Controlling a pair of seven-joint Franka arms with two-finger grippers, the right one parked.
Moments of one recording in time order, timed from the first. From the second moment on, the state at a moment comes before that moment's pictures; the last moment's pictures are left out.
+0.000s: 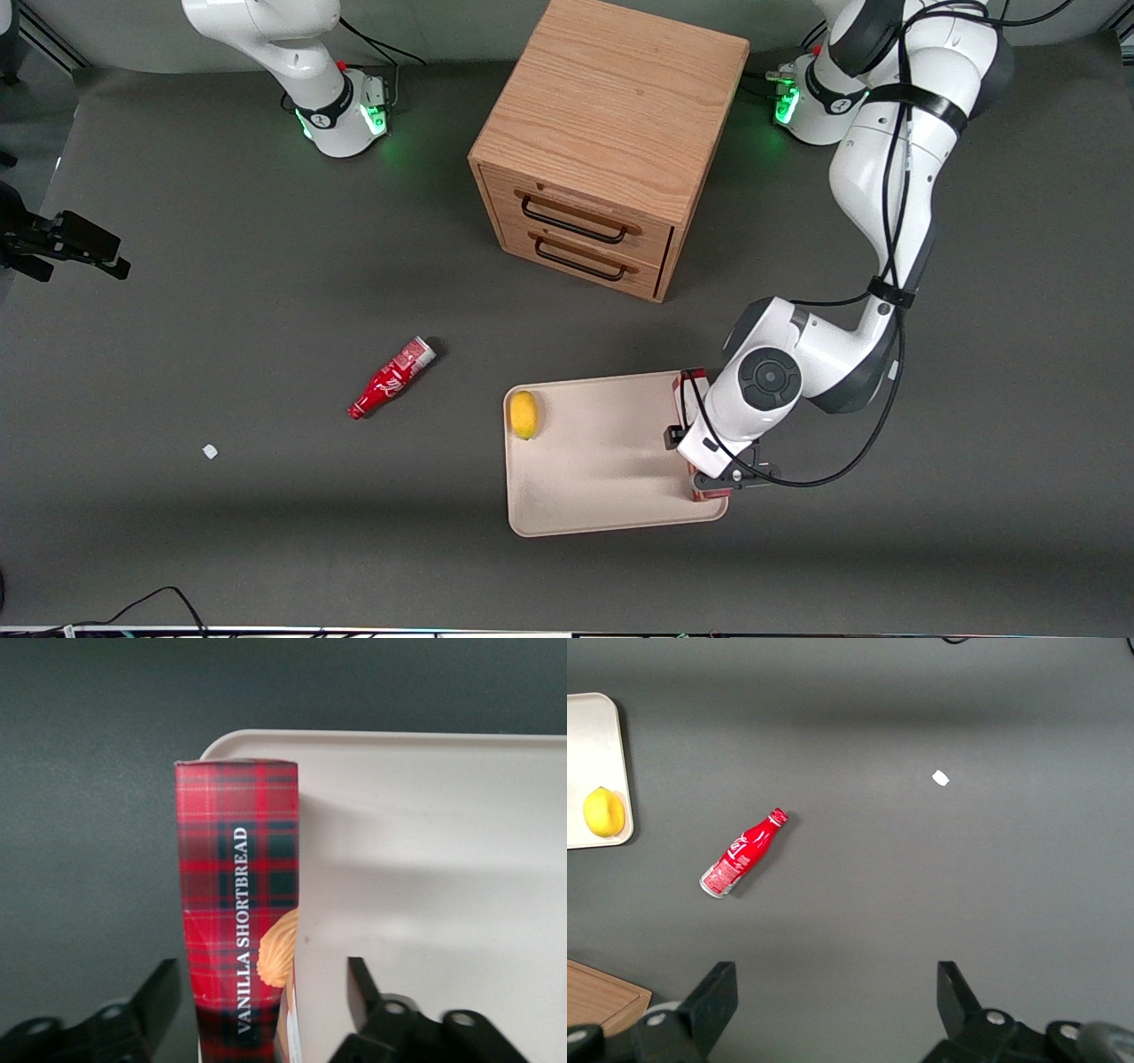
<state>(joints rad) -0.19 0.90 -0.33 -1.25 0.28 2.21 -0.65</state>
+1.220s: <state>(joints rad) 0.14 0.20 -0.32 -1.53 0.04 1.72 -0.26</state>
